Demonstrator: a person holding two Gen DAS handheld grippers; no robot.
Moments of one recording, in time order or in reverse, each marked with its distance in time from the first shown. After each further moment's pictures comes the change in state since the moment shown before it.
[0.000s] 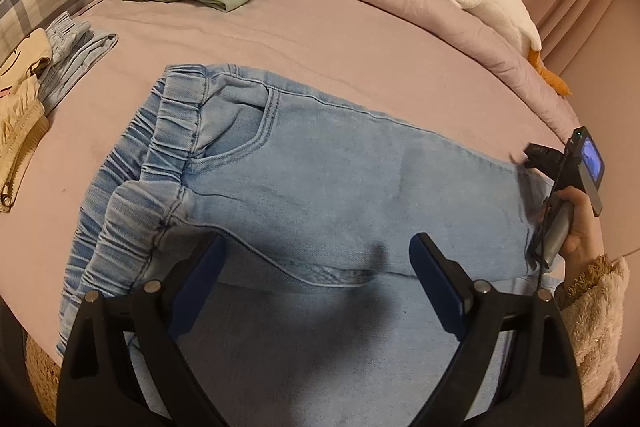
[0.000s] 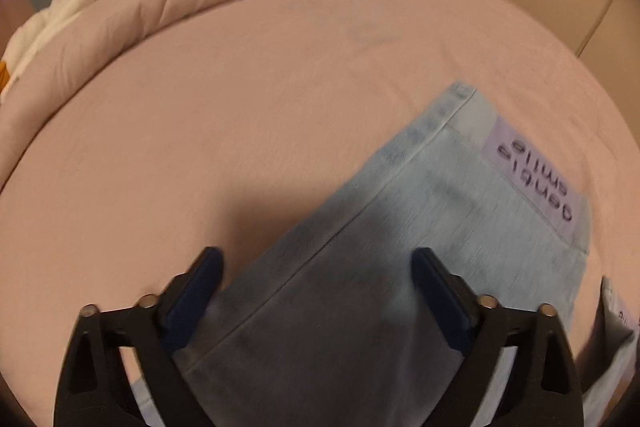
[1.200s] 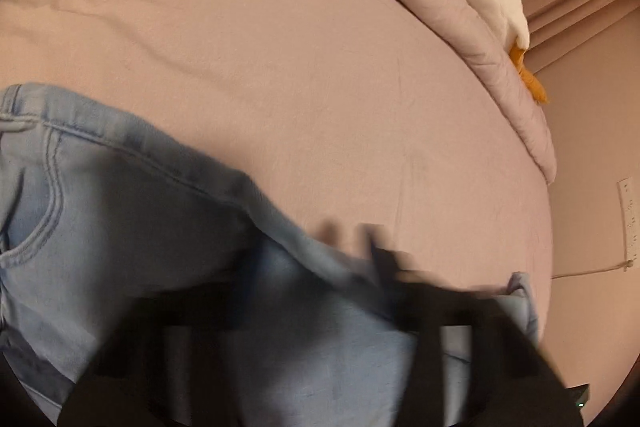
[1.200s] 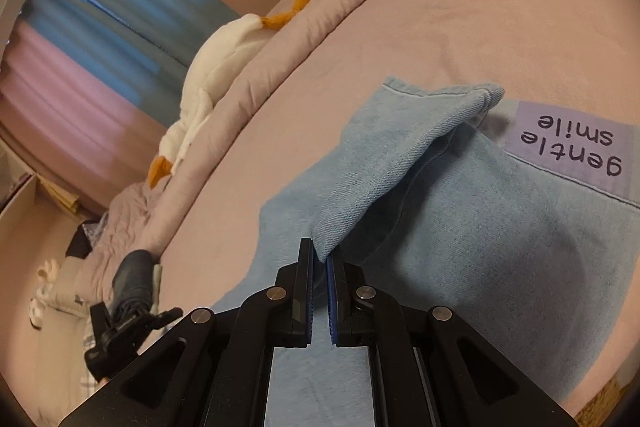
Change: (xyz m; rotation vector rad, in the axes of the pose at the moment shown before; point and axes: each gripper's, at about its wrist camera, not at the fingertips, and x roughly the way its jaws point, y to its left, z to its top) left arm 0.104 -0.068 0.074 -0.107 0.216 -0.221; right arm -0.110 -0.200 -0.147 0.305 -0.131 0.697
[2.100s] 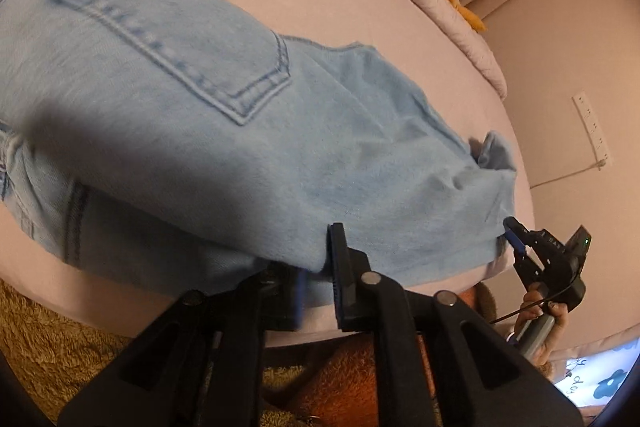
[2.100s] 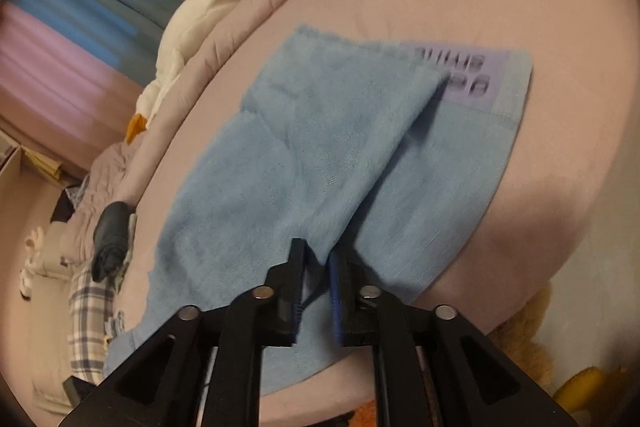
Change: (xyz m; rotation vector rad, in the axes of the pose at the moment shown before) left arm -0.104 0.068 -0.199 0.157 0.020 -0.115; right arm -0.054 -0.061 -0.019 -0.037 0.139 -0.094
